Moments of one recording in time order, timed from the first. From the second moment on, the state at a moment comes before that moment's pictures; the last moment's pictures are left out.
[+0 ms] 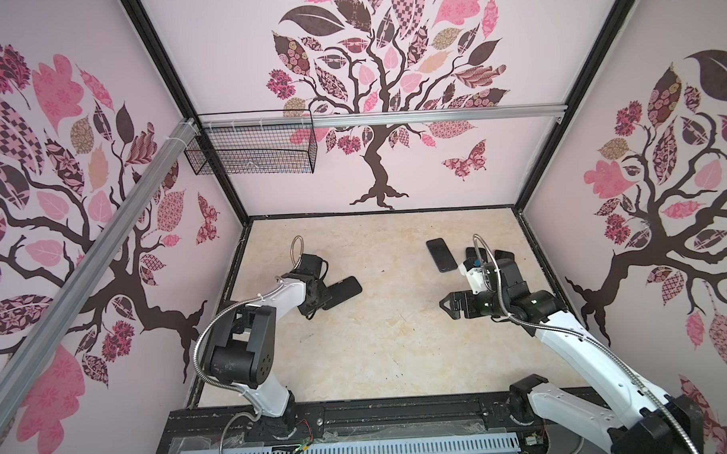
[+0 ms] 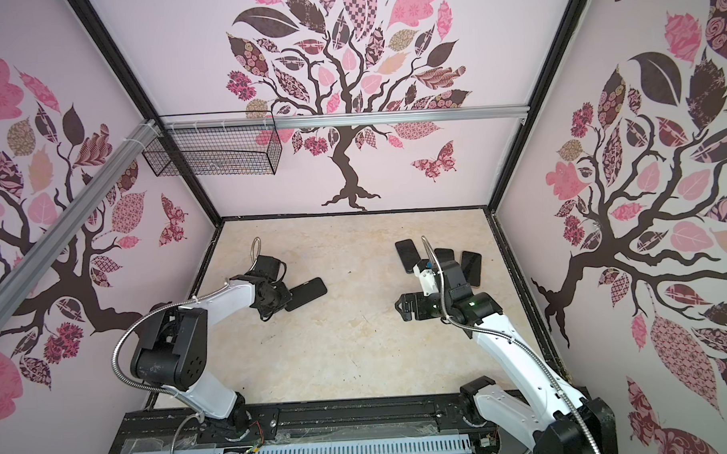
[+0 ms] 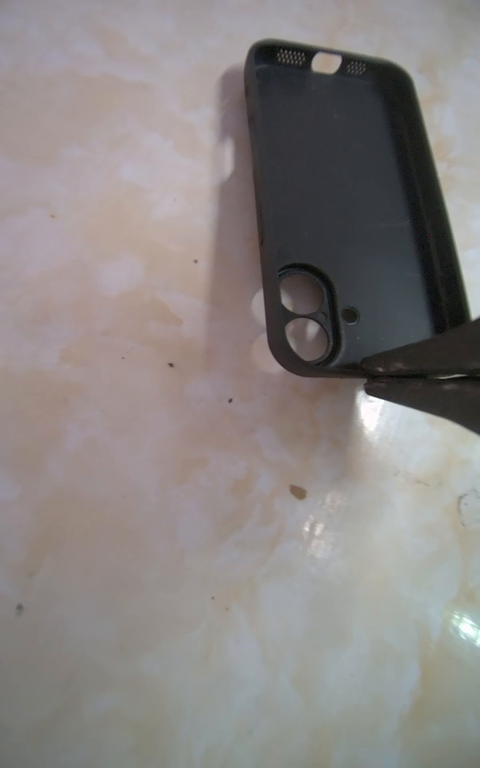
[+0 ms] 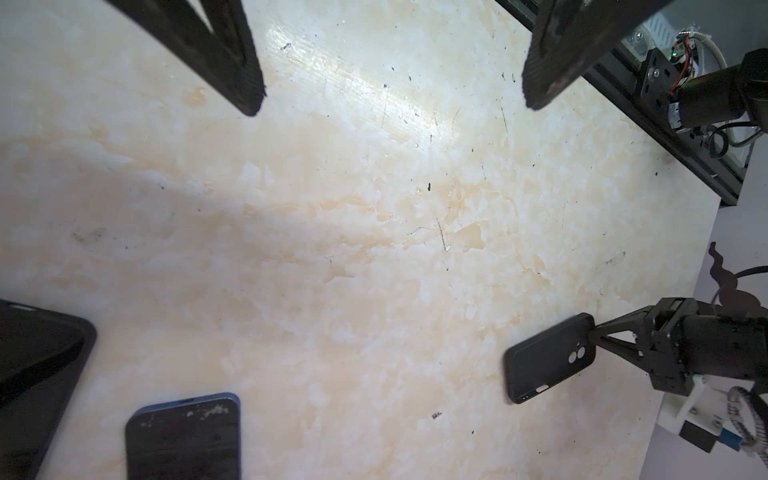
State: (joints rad) left arm -0.22 1.62 0.93 -0.53 -0.03 -0.67; right arm 0.34 1.00 0.78 -0.66 -0.29 0.26
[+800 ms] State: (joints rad) left arm -0.55 1.29 0.84 -0.73 0.01 -0.56; right arm 0.34 1.01 0.78 -0.62 -0.15 0.26
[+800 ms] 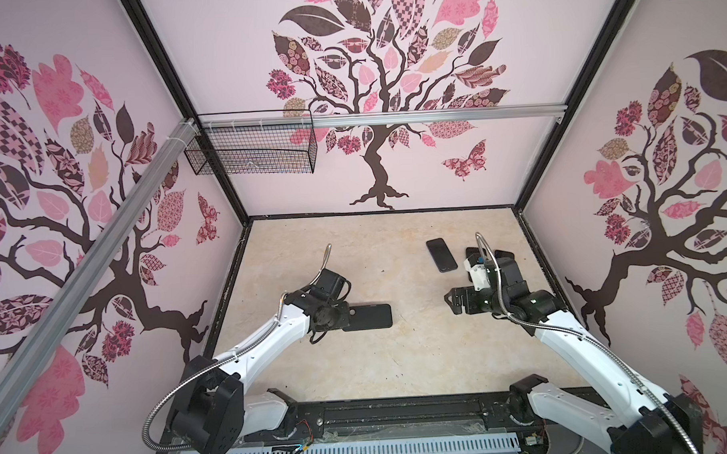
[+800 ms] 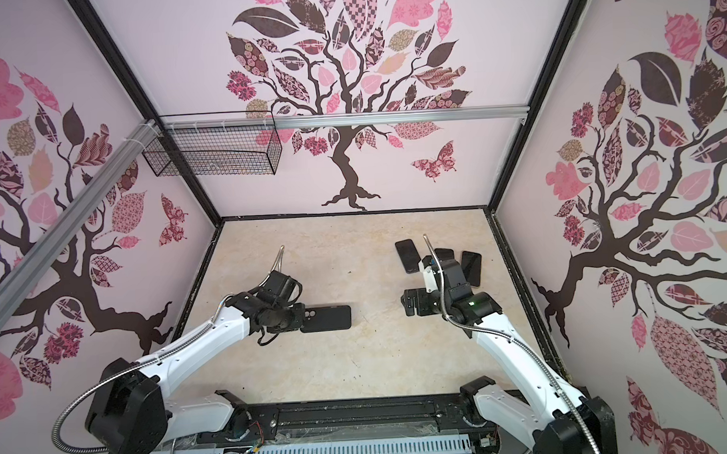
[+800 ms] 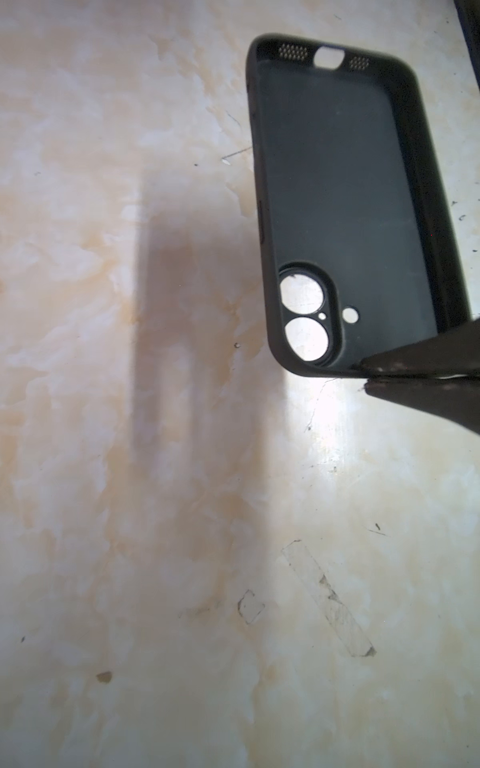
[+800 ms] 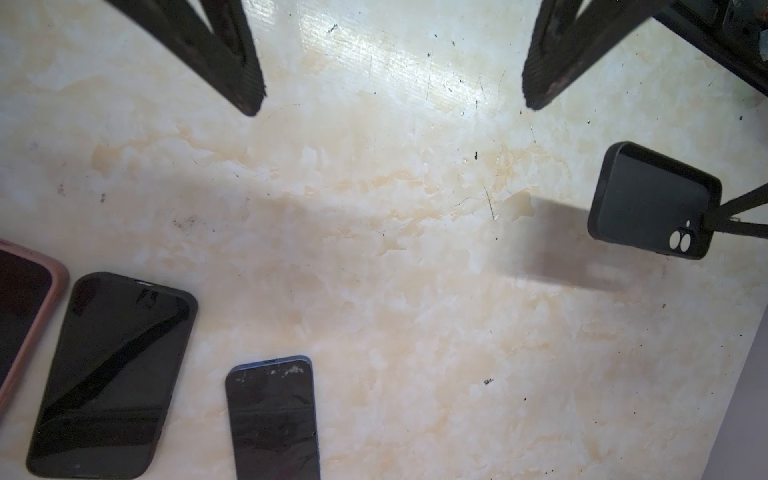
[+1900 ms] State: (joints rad) left arm -0.81 1.33 0.64 -0.60 -0.06 -0.79; right arm 0.34 1.03 0.78 -0.62 -0.15 0.27
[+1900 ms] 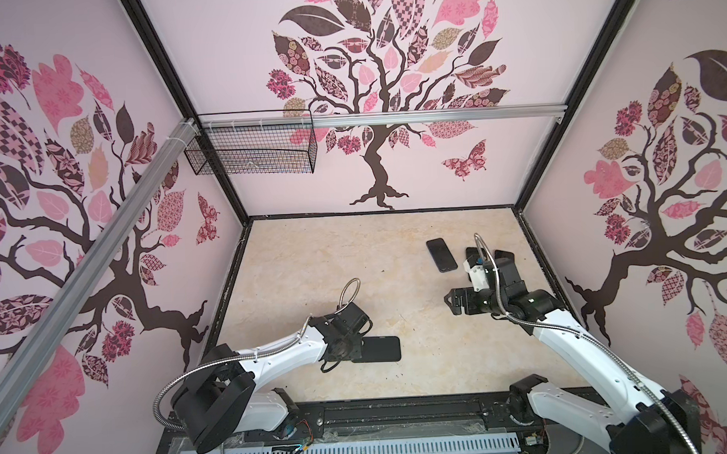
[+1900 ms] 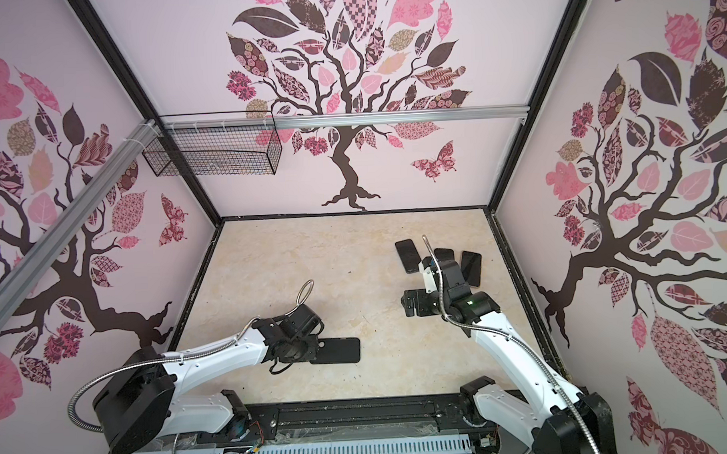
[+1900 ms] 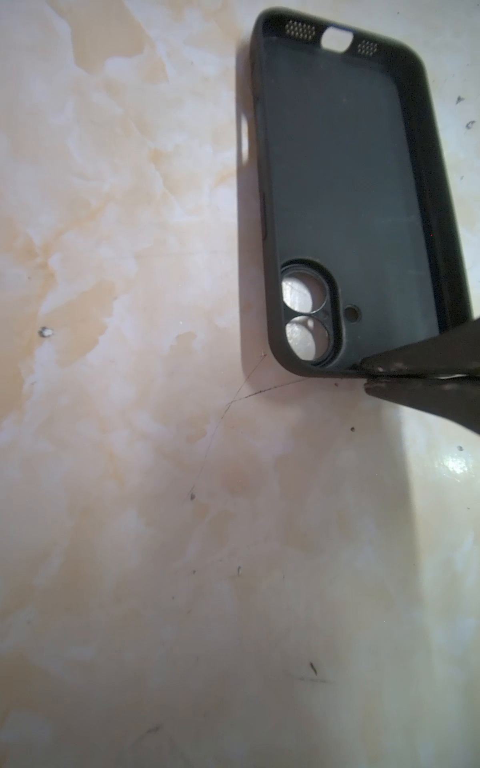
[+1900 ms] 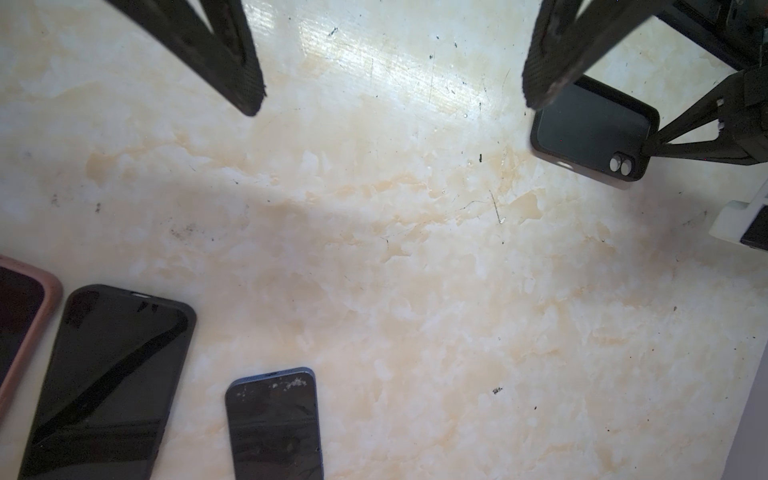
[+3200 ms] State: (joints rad) left arm -0.96 1.48 0.71 -0.45 -0.02 -0.87; right arm 0.34 1.06 0.78 -0.62 -0.12 0.29
